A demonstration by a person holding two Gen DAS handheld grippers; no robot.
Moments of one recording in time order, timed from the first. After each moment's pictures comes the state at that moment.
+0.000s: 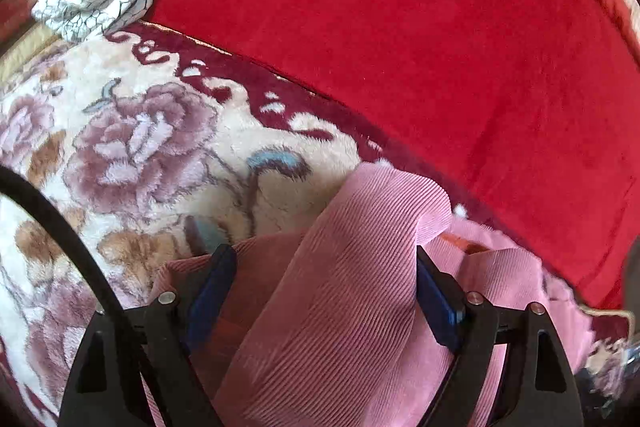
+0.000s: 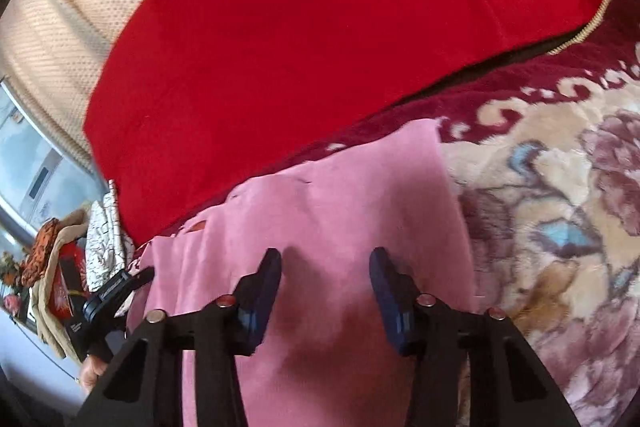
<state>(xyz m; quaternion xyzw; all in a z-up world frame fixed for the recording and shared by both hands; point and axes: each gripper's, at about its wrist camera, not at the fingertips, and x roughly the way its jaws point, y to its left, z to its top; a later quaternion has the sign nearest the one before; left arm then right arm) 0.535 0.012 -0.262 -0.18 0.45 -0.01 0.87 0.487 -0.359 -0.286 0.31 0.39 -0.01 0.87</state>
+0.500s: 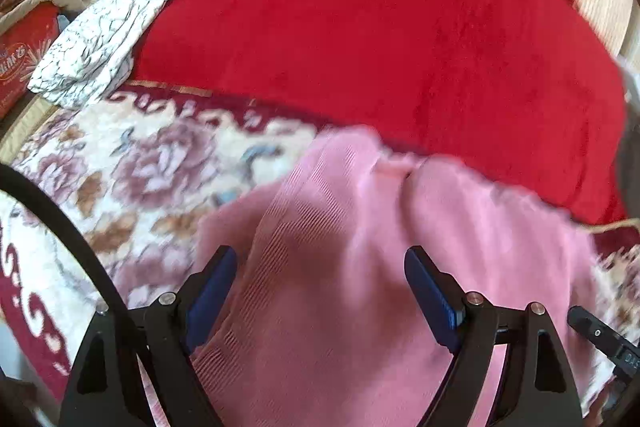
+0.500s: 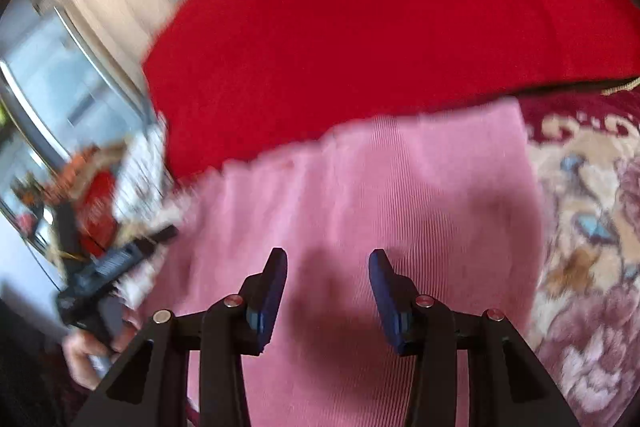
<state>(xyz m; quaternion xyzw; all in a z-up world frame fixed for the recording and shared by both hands) 0.464 0.008 -0.234 -0.06 0.45 -0.05 0.89 0.461 -0.292 -0.265 0.22 0.43 0.08 0.87</state>
